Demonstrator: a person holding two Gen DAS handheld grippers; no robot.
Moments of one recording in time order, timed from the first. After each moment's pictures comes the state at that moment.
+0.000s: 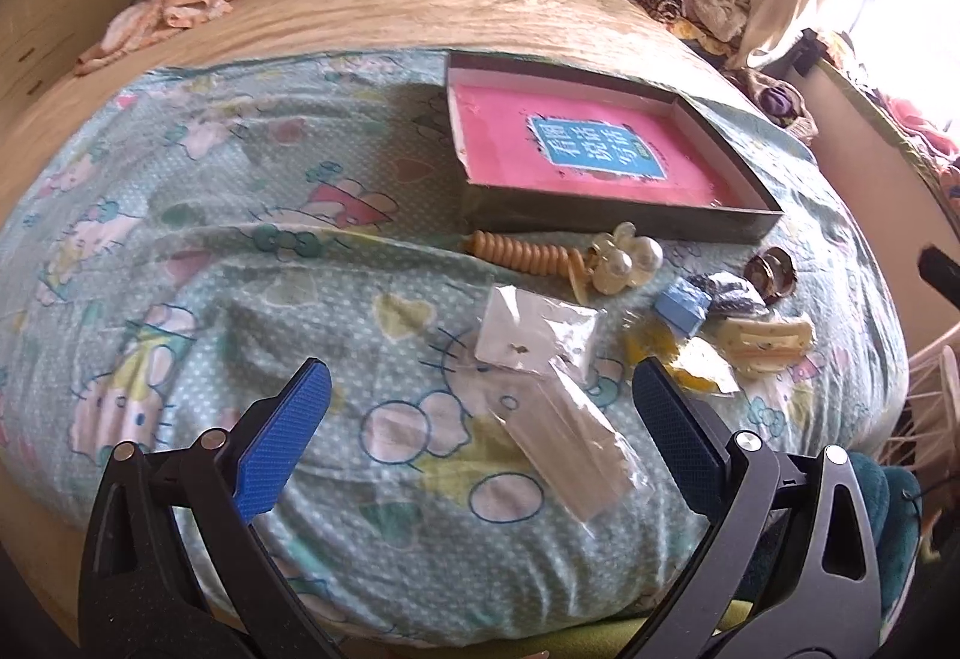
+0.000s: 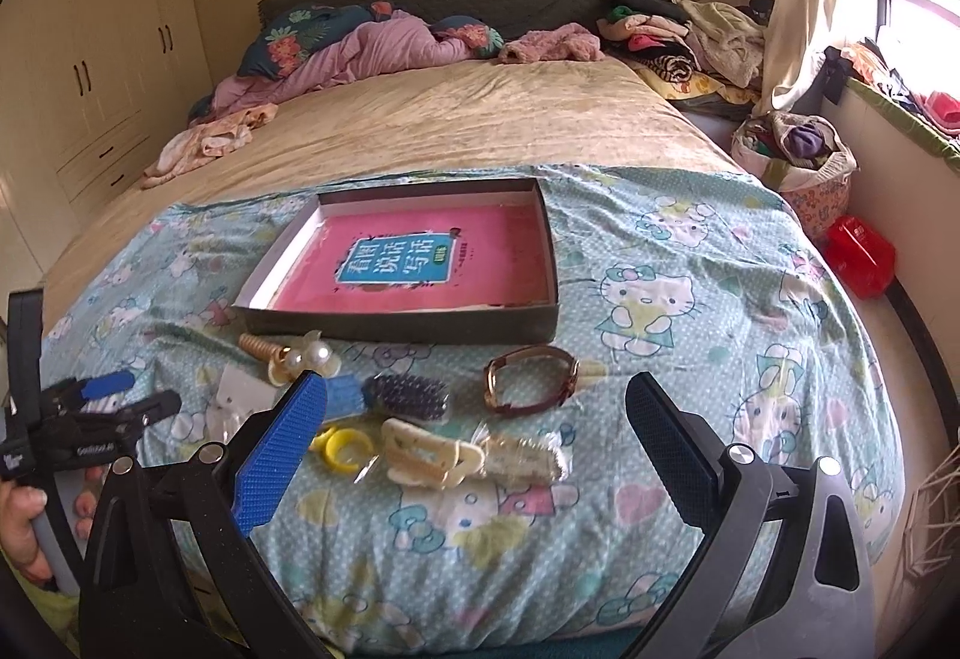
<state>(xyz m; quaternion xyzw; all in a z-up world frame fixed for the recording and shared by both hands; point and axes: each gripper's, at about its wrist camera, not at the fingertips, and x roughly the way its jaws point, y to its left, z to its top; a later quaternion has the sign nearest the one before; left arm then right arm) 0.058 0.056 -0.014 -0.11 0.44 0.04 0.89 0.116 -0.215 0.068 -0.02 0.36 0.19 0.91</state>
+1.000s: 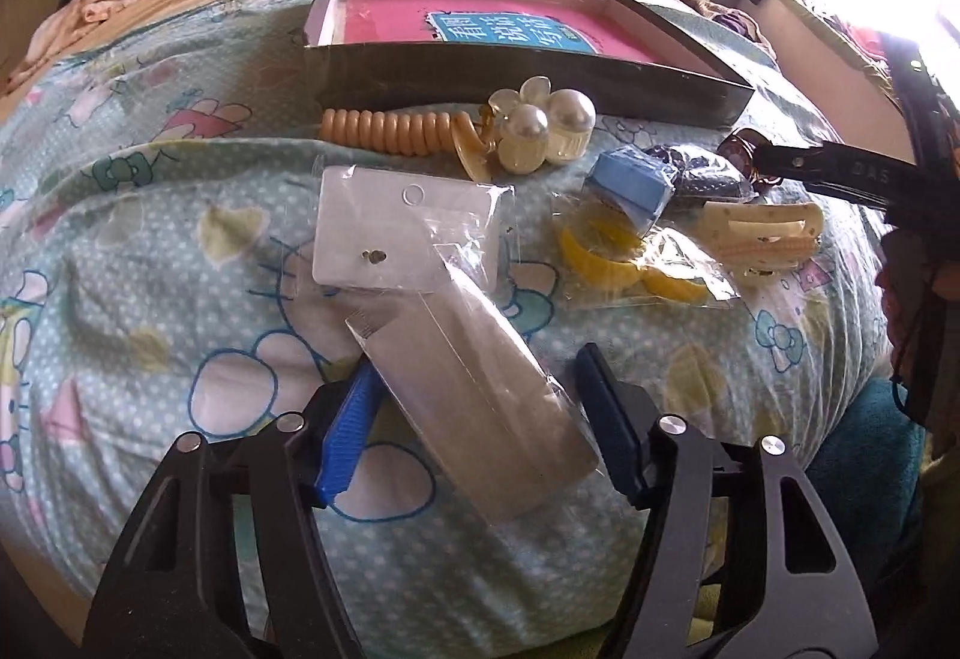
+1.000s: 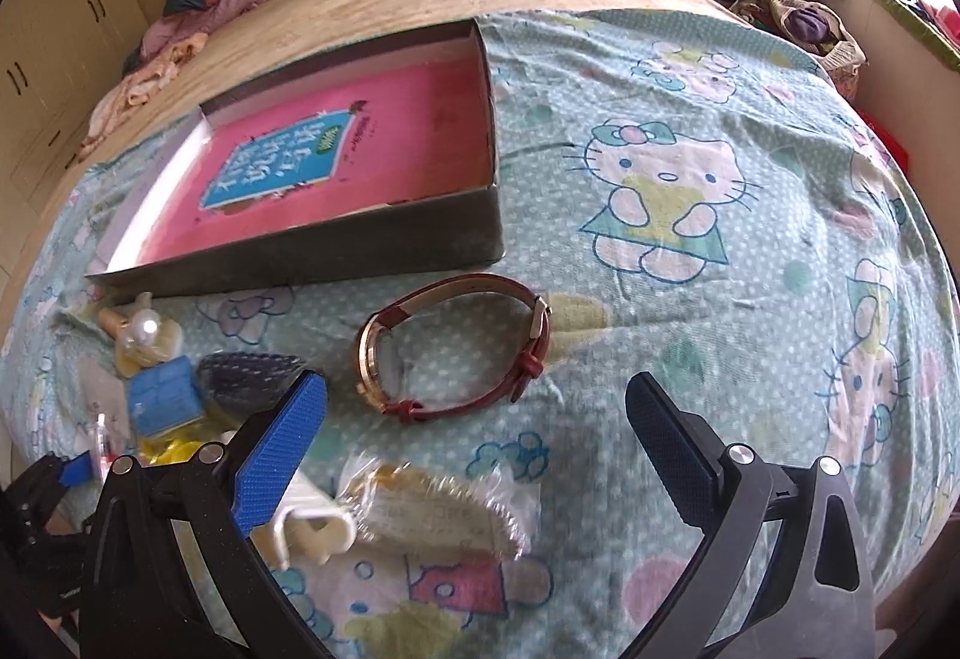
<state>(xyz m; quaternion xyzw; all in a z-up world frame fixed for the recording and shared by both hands) 0.073 0.011 -0.076 -0.07 0.48 -0.03 0.87 0.218 -0.215 -0.051 -0.02 0.50 0.14 0.86</state>
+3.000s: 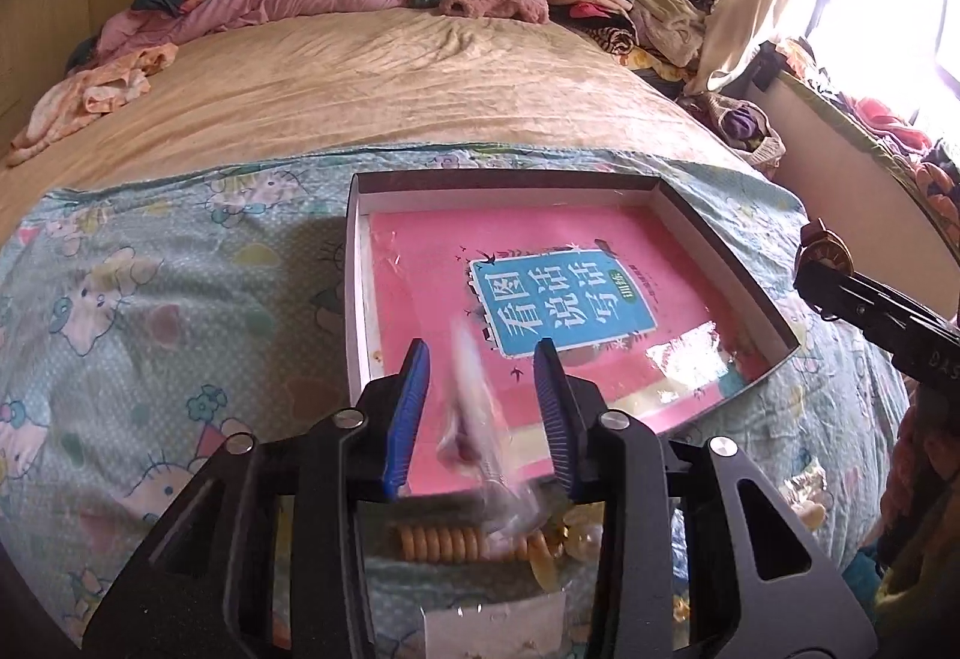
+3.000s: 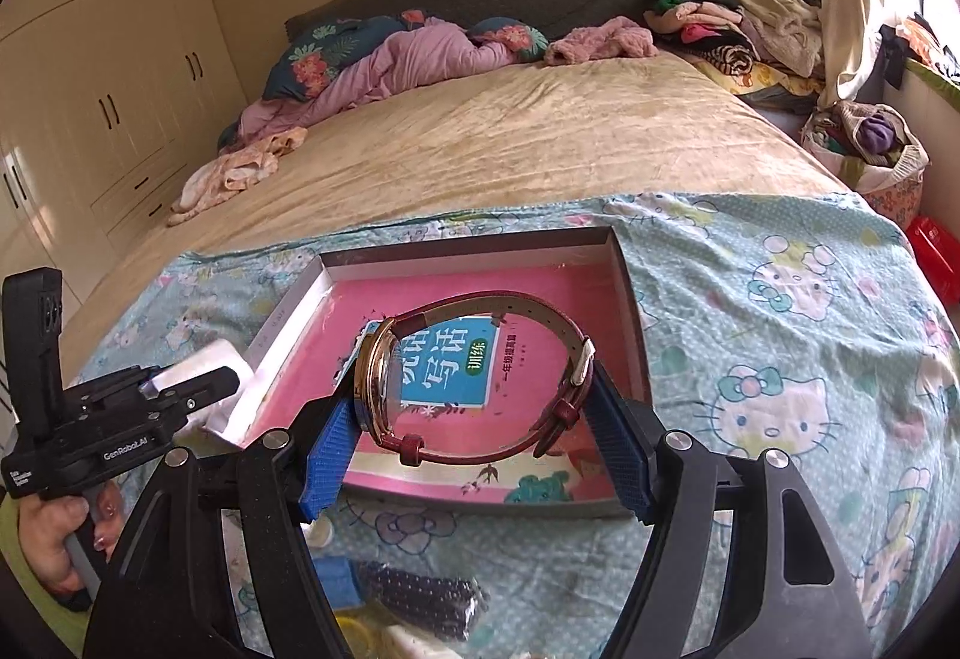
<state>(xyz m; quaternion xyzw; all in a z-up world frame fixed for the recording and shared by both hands) 0.203 0.059 -0.003 -0.08 0.39 -0.01 0.92 0.250 -0.161 0.034 0.02 0.36 0.25 0.90</state>
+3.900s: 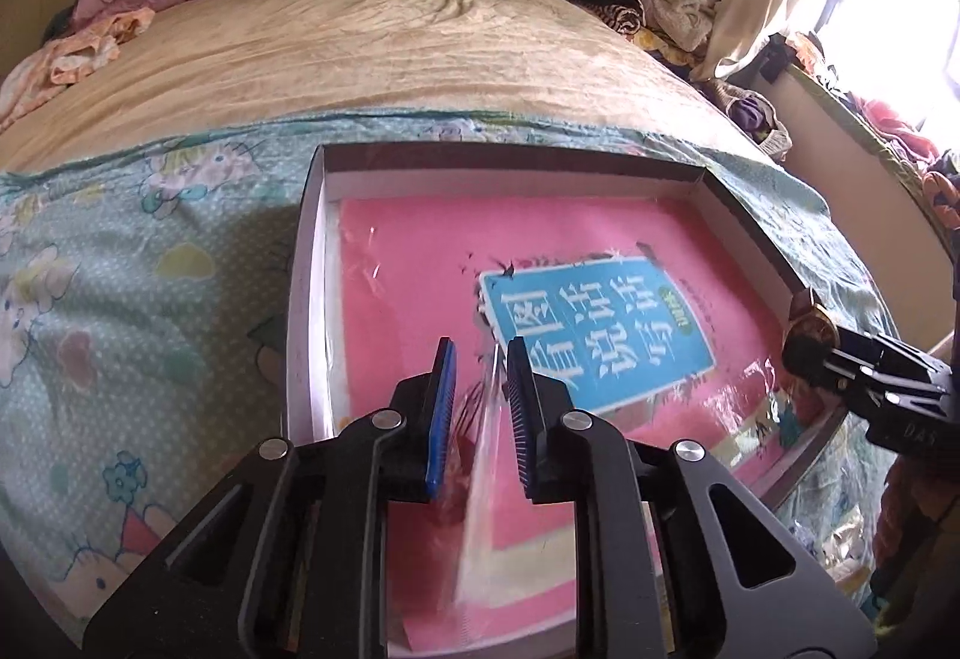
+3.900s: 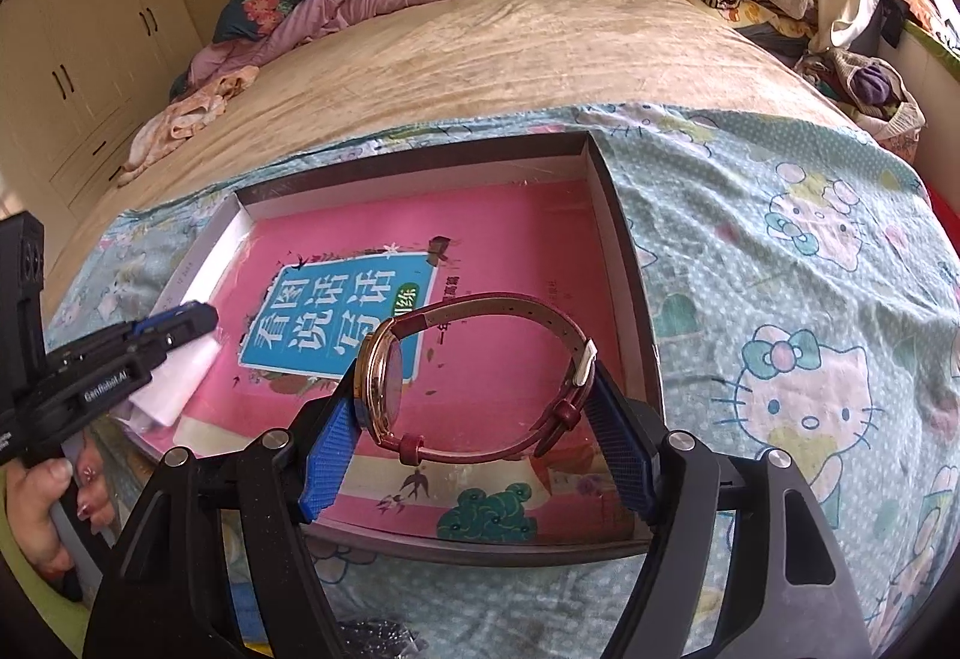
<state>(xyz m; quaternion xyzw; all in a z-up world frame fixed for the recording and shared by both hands) 0.263 0.072 -0.041 -0.09 0.41 -0.03 0.91 0.302 -0.153 -0.027 0.00 0.45 0.22 0.87</state>
